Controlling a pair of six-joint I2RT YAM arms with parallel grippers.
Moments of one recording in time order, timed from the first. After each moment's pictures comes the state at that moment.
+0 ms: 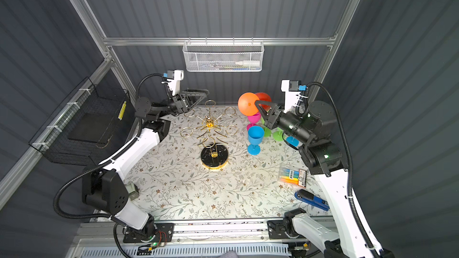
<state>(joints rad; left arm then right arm) -0.38 1.65 1.42 1.00 1.08 -1.23 0.29 1.03 1.43 -0.36 -0.54 0.53</state>
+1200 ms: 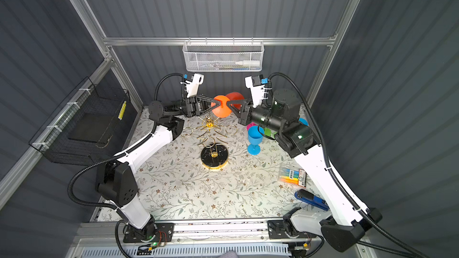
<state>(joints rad) -0.49 1.73 1.49 1.14 1.18 -1.45 0.53 1.24 1.55 -0.36 -0.48 0.44</state>
